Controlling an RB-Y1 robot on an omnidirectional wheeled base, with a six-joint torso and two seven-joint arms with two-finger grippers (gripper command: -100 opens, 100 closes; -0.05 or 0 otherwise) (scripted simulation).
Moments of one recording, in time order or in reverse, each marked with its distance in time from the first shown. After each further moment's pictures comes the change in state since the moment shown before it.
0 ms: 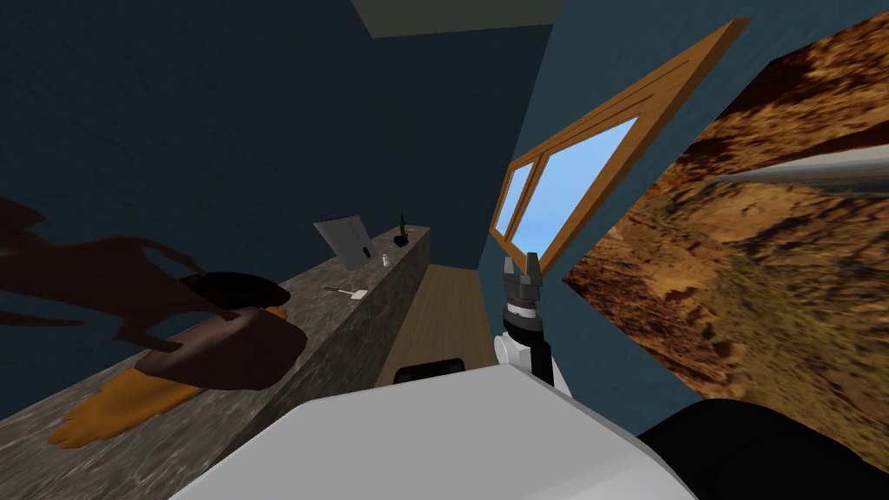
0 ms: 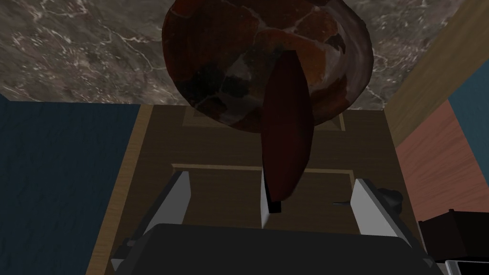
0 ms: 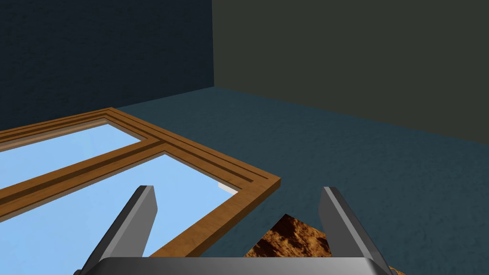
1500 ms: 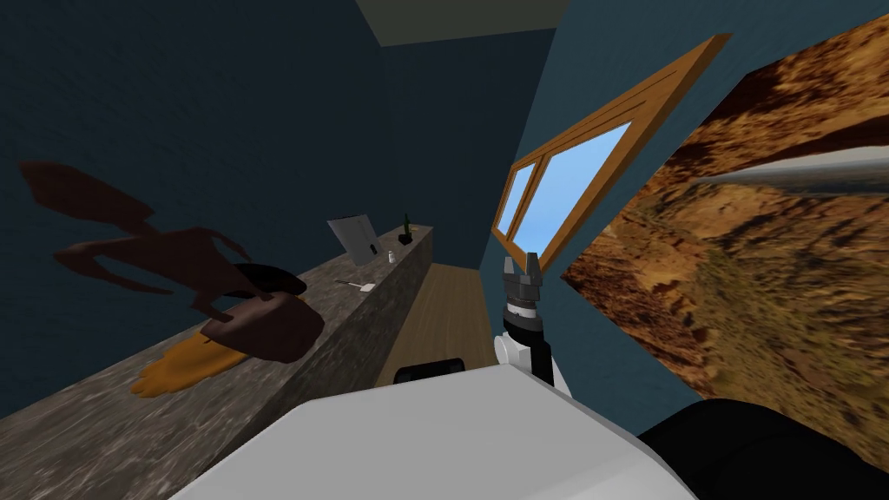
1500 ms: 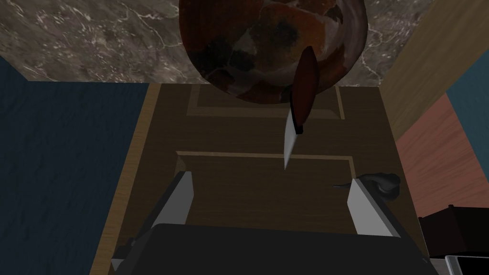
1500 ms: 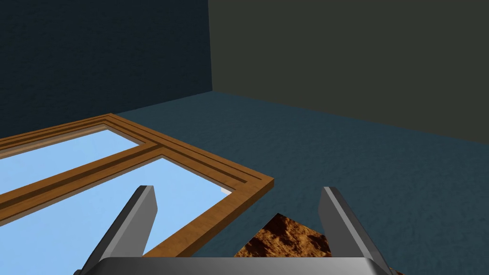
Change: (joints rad) left arm 0.075 0.170 0.044 -0.008 0.120 0.095 0.023; right arm 0.000 0.000 0.000 0.000 0.000 0.000 0.000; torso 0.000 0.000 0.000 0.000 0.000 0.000
